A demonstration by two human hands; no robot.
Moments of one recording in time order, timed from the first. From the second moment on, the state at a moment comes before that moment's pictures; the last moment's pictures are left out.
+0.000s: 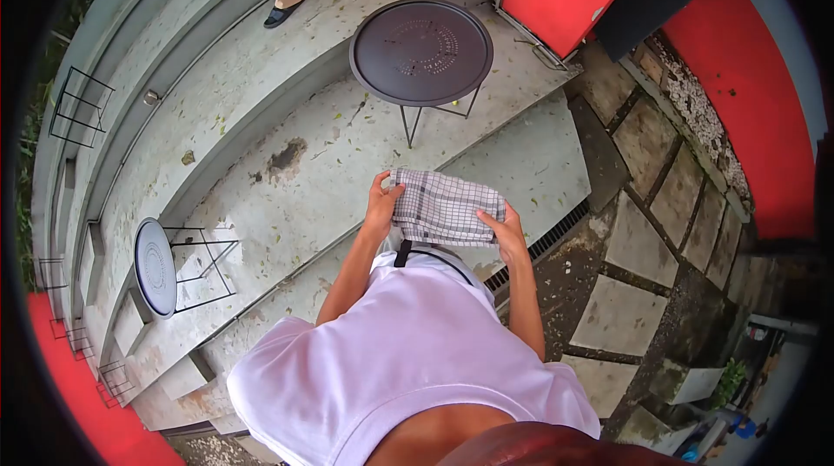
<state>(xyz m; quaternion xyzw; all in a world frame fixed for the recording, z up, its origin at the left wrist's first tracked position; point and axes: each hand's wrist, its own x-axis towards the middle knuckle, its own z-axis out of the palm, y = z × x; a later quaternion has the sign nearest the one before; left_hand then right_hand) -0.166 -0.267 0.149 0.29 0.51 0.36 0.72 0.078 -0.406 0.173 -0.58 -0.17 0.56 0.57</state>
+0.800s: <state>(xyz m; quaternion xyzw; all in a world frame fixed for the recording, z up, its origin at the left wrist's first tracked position) -0.067 -0.016 0.077 0.52 0.65 0.35 0.43 0.244 -0.053 0.027 -0.76 -0.32 0.38 0.42</state>
